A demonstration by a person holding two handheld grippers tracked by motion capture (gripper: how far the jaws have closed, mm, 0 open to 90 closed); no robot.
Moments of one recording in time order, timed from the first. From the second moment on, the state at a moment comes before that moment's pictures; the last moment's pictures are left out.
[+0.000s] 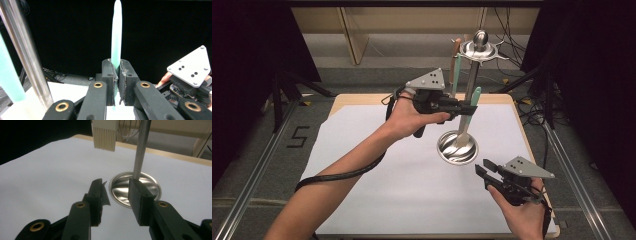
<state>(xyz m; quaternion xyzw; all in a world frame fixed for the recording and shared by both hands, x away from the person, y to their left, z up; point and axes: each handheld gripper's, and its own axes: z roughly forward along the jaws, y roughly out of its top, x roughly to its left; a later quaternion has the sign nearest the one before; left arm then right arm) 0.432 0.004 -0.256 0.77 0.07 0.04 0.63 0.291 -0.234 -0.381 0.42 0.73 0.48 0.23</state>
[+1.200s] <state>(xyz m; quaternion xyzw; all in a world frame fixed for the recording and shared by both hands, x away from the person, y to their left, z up) 0.451 -0.005 -0.230 0.77 0.08 0.04 0.63 0.293 -0.234 -0.386 0.42 0.73 0.49 0.25</state>
